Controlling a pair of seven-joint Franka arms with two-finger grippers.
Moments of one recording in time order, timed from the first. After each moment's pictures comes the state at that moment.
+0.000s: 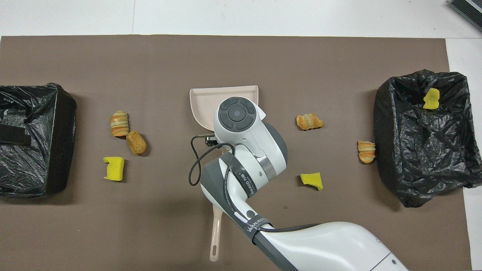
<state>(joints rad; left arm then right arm) 0.07 -0.13 -0.08 -1.62 0.00 1.51 -0.04 0.61 0.53 0.01 -1.53 0.06 2.07 0.58</state>
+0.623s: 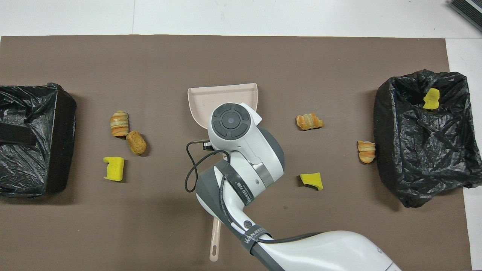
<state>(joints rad) 0.07 -0.13 -0.10 -1.63 0.00 1.52 -0.04 0.64 0.49 0.01 -1.54 0.06 2.06 0.58</state>
